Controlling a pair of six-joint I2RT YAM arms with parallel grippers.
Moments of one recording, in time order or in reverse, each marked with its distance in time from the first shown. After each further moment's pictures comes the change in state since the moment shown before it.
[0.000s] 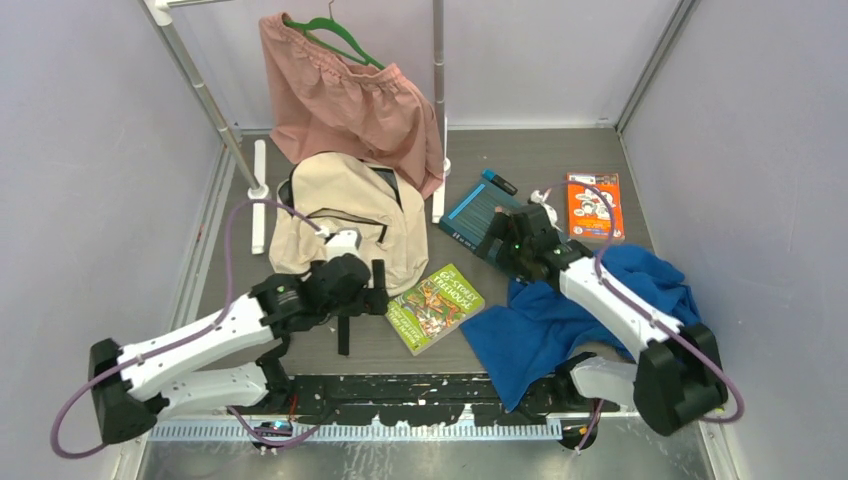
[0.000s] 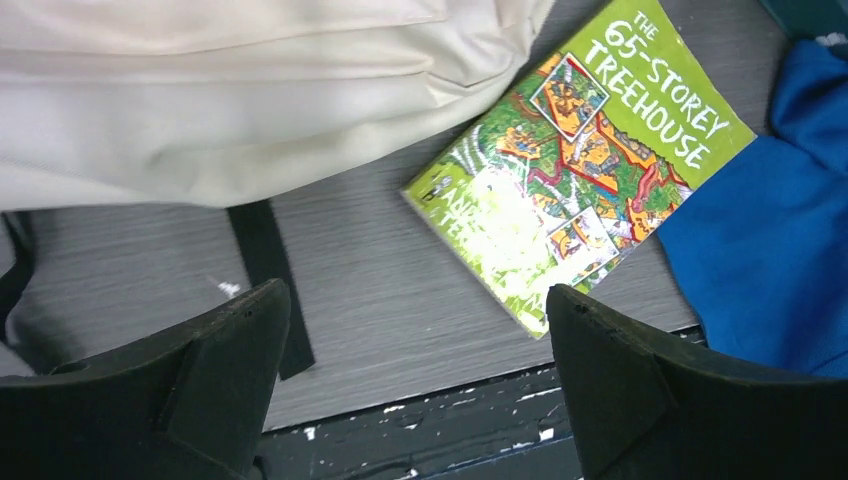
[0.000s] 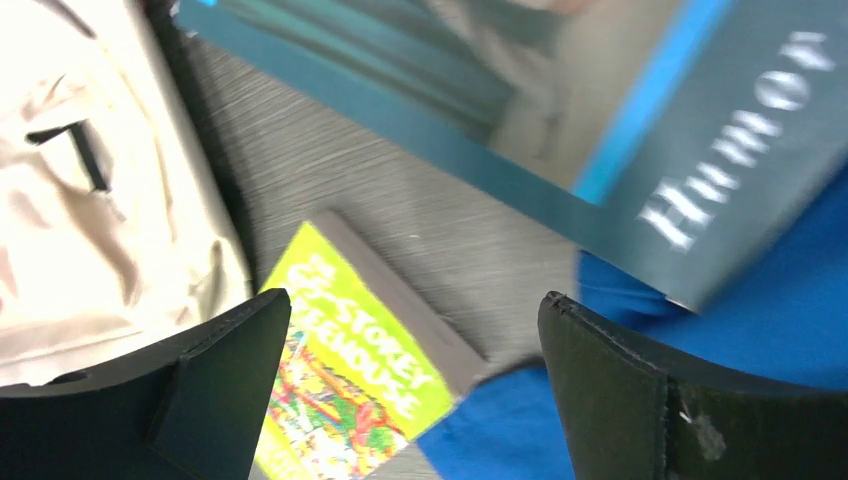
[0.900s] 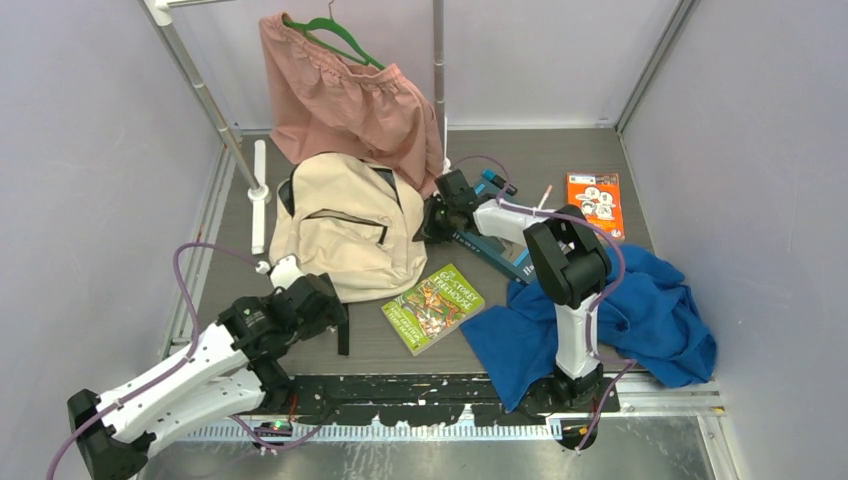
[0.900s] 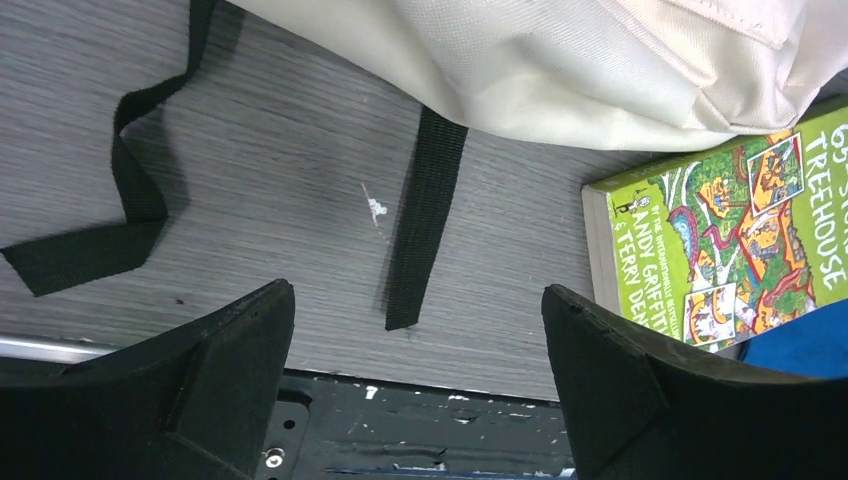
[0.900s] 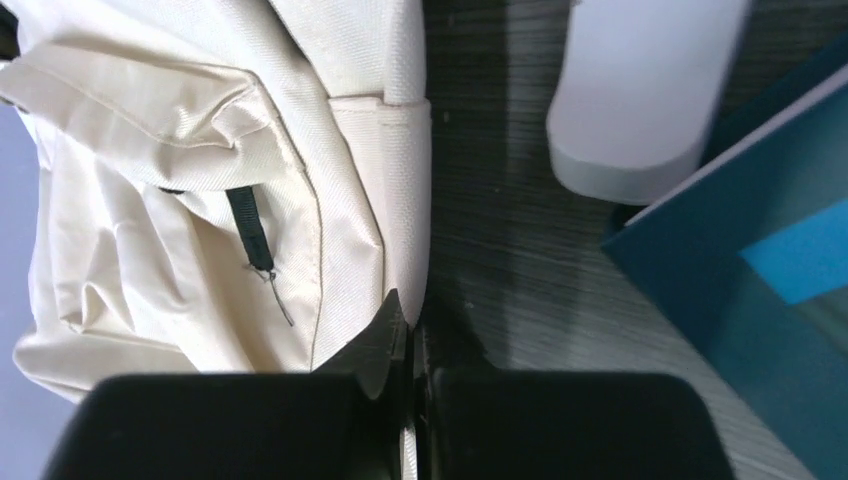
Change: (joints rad) left arm 0.168 -0.328 -0.232 -0.254 -0.035 -0.330; right arm 0.116 0.880 0.567 0.275 -0.384 0.005
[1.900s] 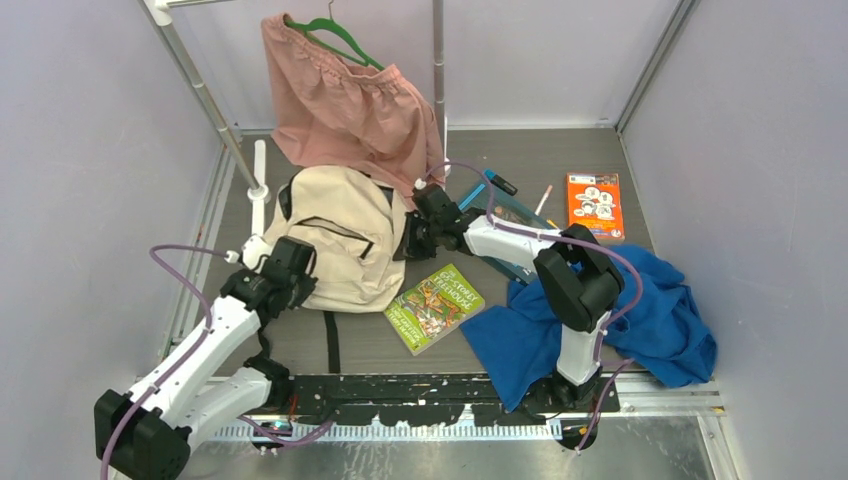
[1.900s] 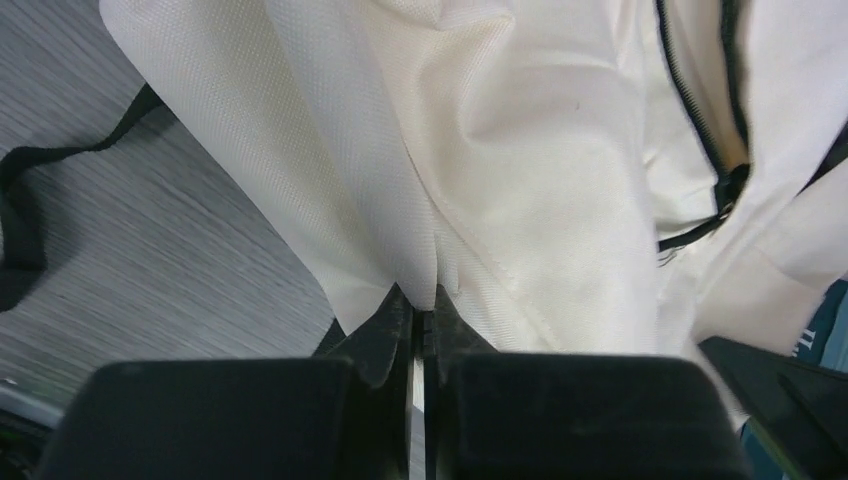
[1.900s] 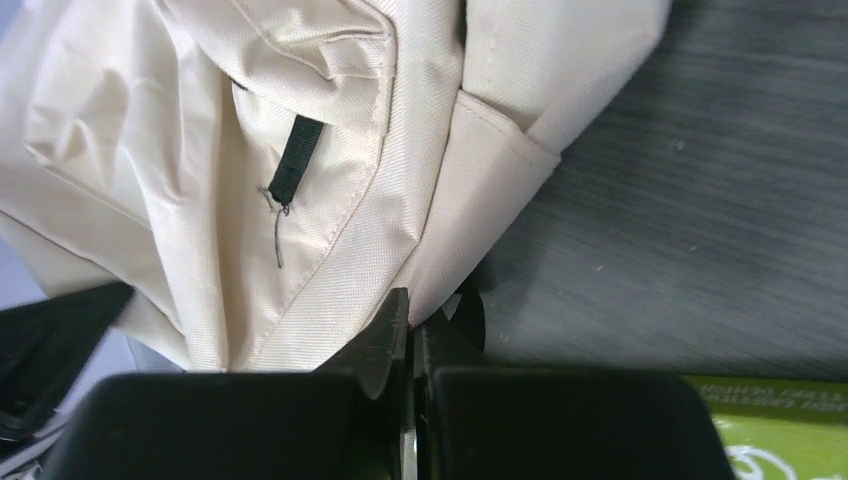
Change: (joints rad) left arm 0.412 0.175 0.031 0.177 0.006 -0.083; right arm 0.169 -0.158 -0.068 -0.026 0.012 -0.027
